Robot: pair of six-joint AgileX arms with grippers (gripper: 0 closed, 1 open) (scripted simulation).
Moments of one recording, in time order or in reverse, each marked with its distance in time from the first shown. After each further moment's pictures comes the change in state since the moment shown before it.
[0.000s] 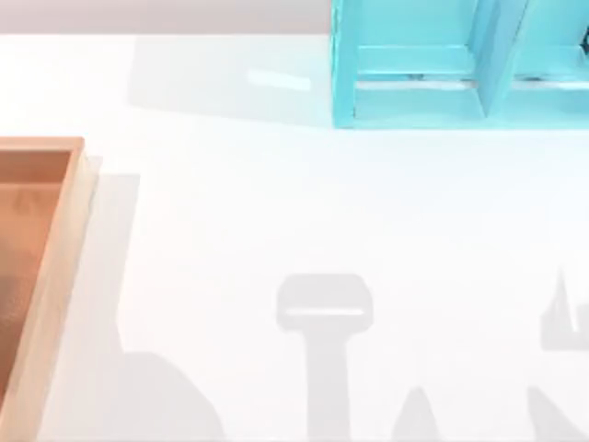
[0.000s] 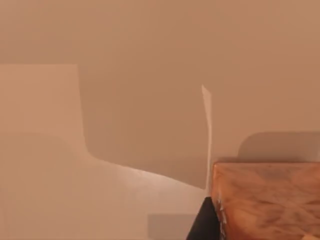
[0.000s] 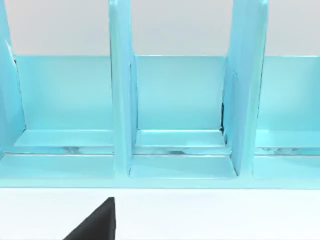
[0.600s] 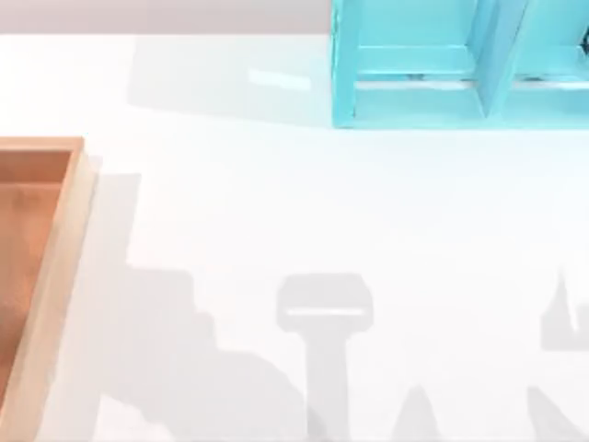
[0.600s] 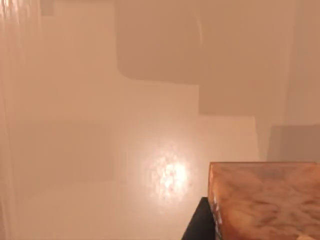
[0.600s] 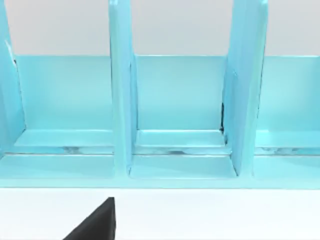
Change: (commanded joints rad) left arm -0.112 -0.091 0.113 -0.094 -0.011 -0.115; right arm 0.000 0.000 0.000 0.000 0.000 0.000
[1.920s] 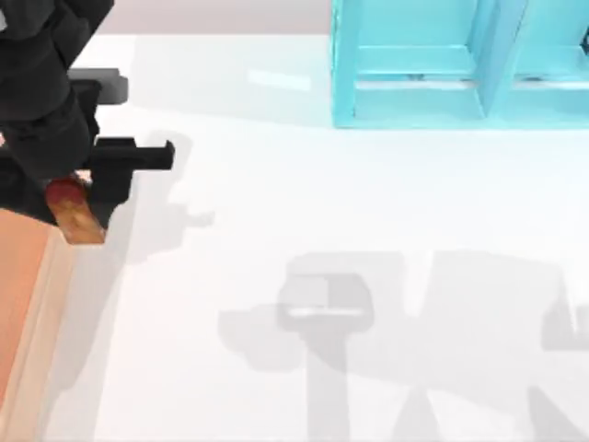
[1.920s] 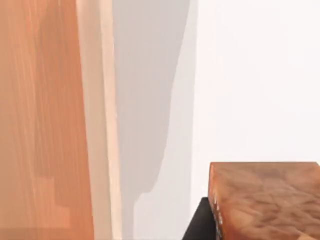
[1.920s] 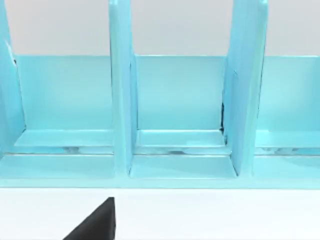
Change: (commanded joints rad) left arm -0.532 0.065 0.394 -0.412 0.012 -0.530; right arm 0.000 0.000 0.000 0.000 0.000 0.000
